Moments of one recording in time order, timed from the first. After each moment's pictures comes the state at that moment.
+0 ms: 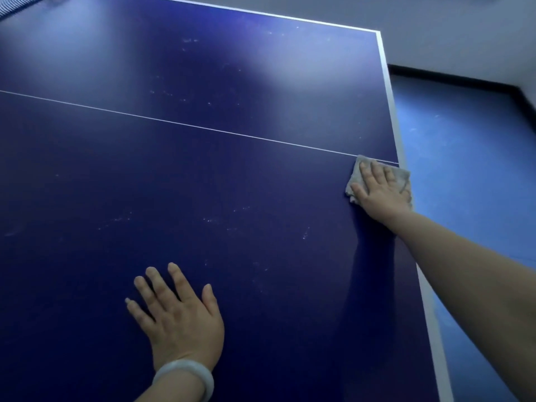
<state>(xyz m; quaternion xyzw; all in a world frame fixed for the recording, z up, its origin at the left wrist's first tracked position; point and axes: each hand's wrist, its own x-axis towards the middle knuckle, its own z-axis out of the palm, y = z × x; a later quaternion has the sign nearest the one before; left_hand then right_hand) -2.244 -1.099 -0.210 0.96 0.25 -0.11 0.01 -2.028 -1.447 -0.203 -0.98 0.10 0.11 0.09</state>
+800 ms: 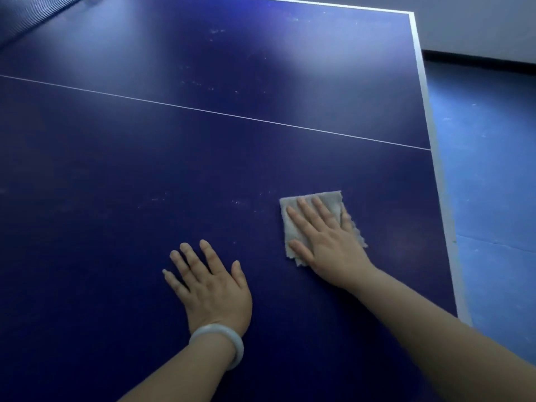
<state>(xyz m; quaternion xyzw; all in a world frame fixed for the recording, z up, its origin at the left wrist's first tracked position) -2.247 -1.097 -0.212 0.97 0.25 -0.08 0.02 -2.157 -1.297 -0.215 -0.98 -0.18 0.07 0.05</state>
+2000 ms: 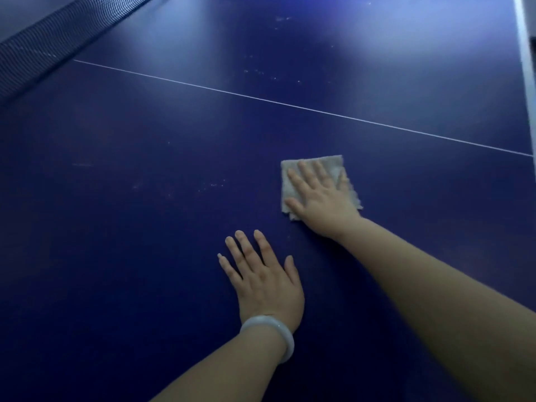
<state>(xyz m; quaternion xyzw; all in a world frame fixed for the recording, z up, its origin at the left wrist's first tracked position) -2.246 -1.099 -0.220 0.97 0.25 -0.05 0.03 -2.076 -1.184 -0.210 -0.97 -0.23 0.10 0.06</state>
